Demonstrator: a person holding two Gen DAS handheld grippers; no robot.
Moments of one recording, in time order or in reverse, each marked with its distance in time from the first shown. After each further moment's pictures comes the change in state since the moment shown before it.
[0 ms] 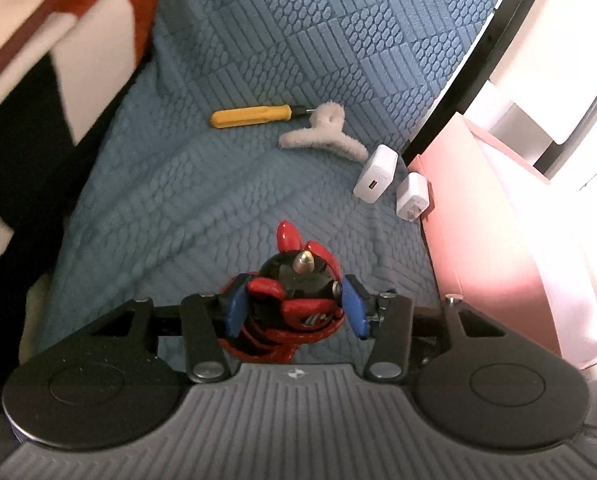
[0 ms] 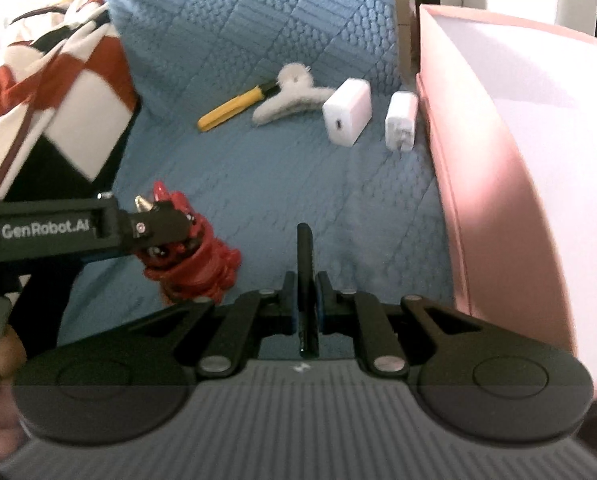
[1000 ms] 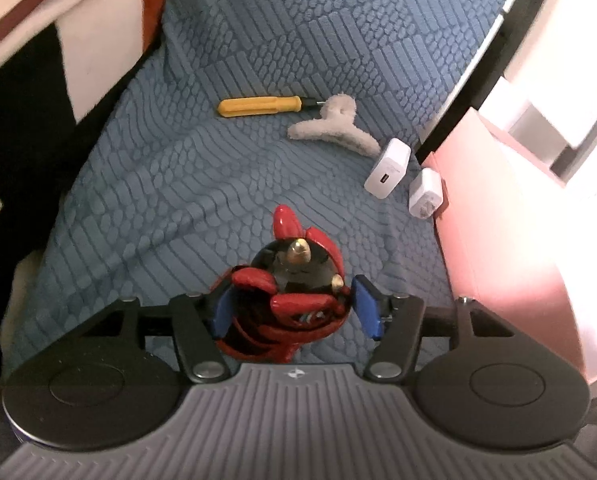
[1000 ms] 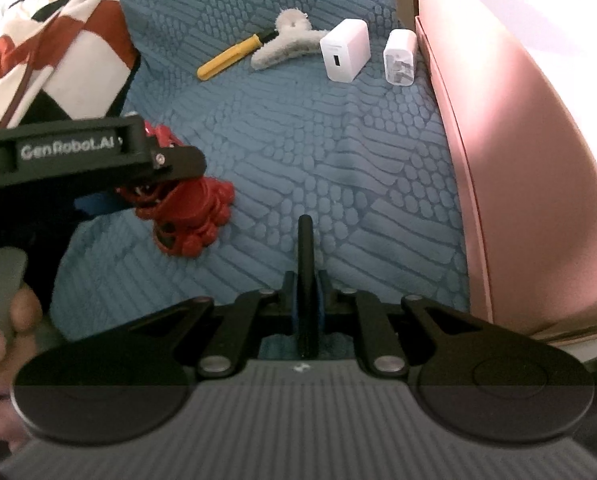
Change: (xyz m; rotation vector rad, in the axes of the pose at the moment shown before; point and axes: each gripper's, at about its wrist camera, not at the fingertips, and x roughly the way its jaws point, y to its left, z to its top) left arm 0.020 -0.004 -0.012 -0.051 -0.024 0.029; right arm 0.014 -0.007 -0.023 0.017 0.097 0.022
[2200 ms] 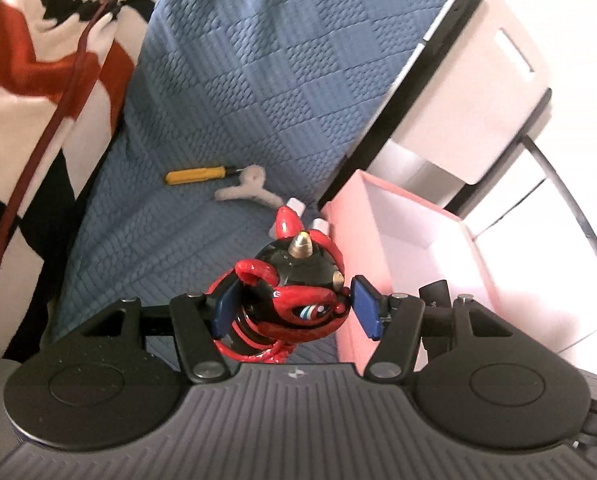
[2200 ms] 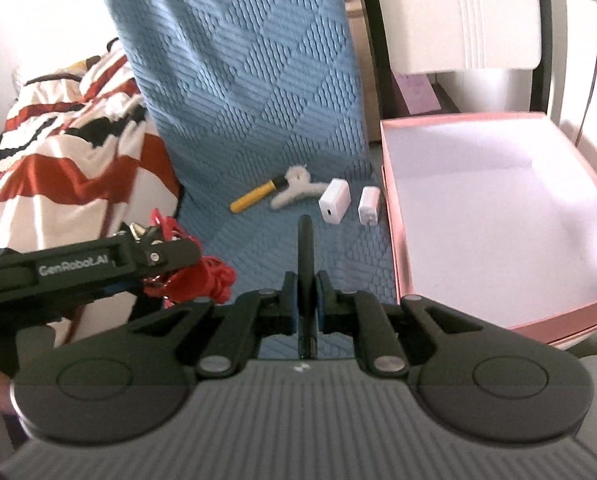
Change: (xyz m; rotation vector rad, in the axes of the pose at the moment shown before) left arm -0.151 -0.044 0.044 0.044 -0.034 -0.156; right arm -0.182 0.022 0.044 0.047 -0.240 -0.022
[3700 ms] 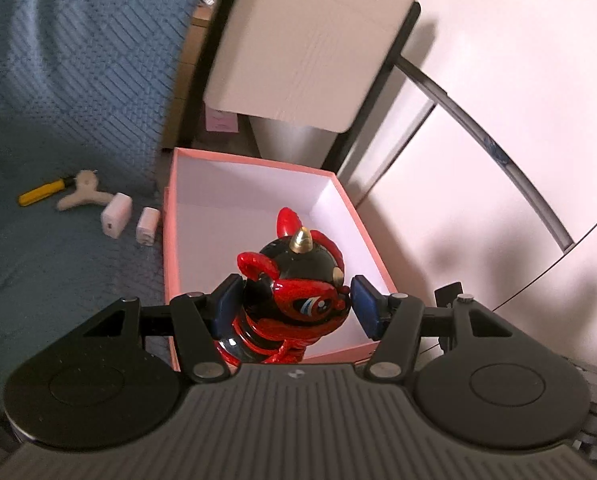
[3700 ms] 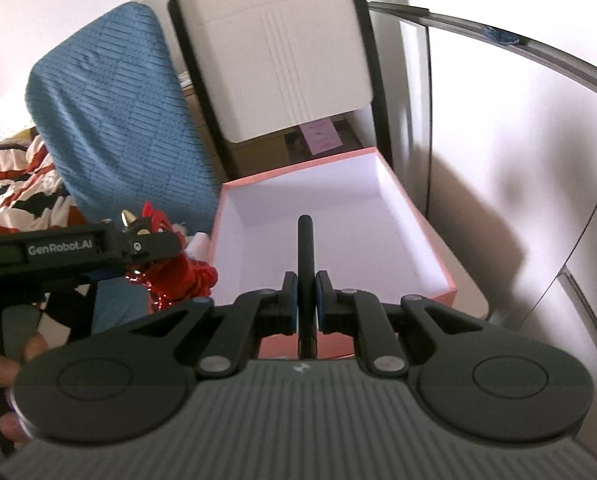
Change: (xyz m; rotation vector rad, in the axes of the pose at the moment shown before) left arm 0.051 -0.237 -0.025 0.212 0.075 -0.099; right arm -0.118 -0.179 -0.003 0.116 -0.122 -0.143
